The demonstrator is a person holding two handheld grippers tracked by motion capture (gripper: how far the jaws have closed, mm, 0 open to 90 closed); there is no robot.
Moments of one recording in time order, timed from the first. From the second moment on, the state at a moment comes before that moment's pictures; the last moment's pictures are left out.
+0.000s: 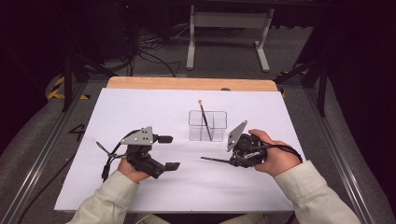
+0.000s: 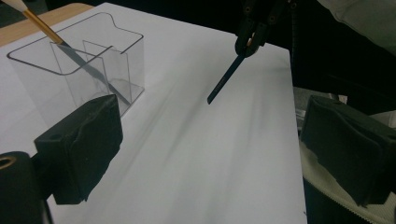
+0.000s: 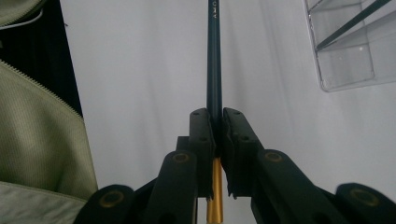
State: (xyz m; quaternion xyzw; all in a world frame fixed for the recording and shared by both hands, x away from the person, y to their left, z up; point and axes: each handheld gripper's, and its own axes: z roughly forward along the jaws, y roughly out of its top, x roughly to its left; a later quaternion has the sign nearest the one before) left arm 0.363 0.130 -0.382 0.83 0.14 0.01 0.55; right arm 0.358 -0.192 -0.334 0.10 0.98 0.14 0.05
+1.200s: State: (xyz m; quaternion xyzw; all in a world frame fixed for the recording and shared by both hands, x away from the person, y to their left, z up) left arm 0.371 0.086 -0.372 0.88 0.10 -0.01 0.47; right arm 0.361 -0.165 -0.330 0.06 0.99 0.14 0.04
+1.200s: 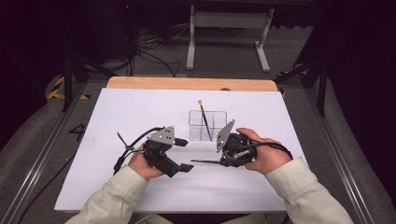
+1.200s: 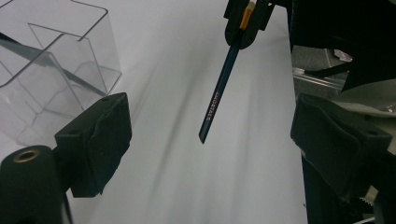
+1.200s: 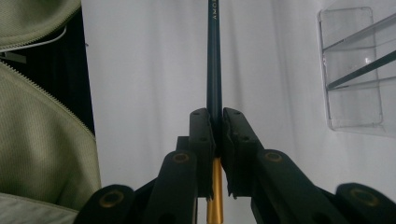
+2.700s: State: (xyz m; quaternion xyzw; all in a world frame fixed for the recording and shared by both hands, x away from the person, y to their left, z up) left arm 0.371 0.049 -0.381 0.91 0.05 -0.05 0.41; right arm 0.357 -0.145 -0.333 0.03 0.99 0.15 0.03
